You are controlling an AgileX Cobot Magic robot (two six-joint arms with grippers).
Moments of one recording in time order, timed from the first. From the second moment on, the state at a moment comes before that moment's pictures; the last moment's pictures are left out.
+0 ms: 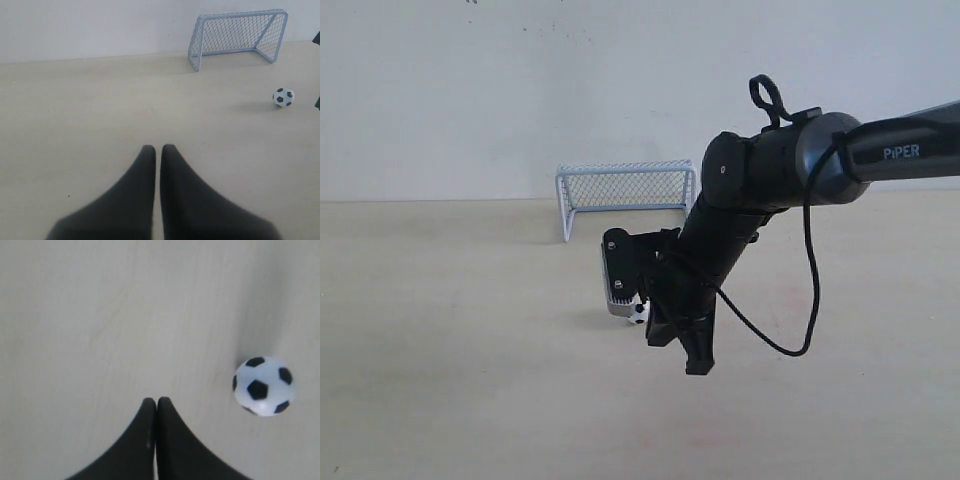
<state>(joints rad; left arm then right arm) -0.05 0.00 0.00 0.11 0.34 -0.09 0.53 2.12 -1.50 0.36 0.77 -1.46</state>
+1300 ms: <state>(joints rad) -0.05 0.00 0.00 0.11 0.34 -0.09 0.56 2.16 -1.50 0.37 0.71 -1.48</state>
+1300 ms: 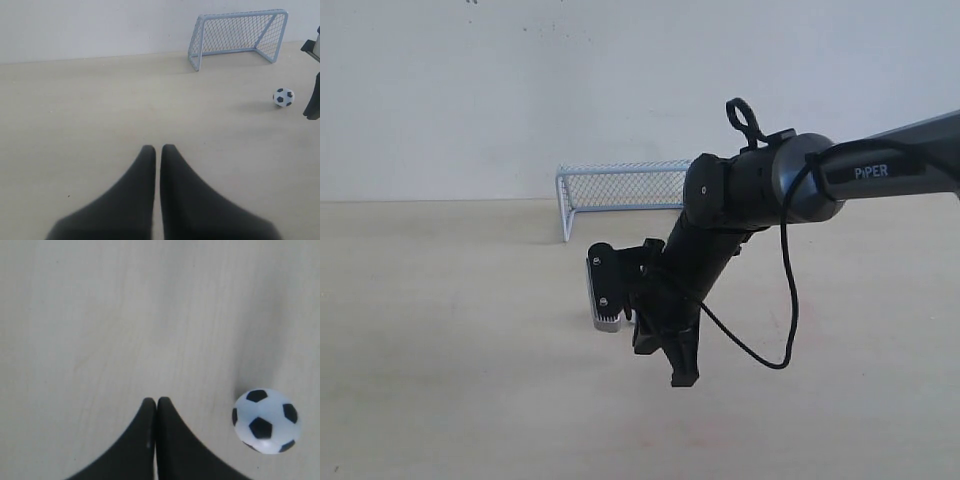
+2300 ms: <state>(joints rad) -0.05 0.00 0.00 0.11 0.34 -0.09 0.55 2.24 -1.69 -0.08 0.17 -1.02</state>
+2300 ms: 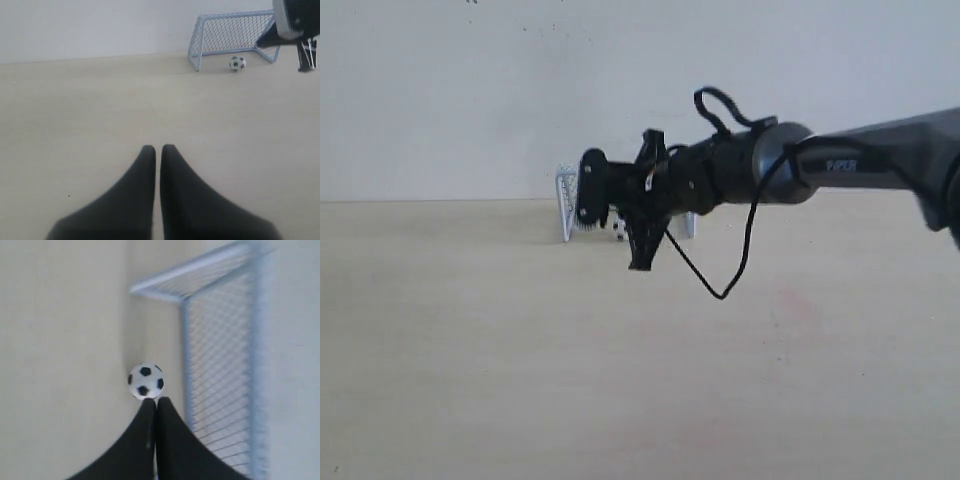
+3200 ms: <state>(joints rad) -0.05 0.00 0.00 0.11 0.34 -0.09 0.59 1.81 -1.21 -0.05 0.53 -0.92</state>
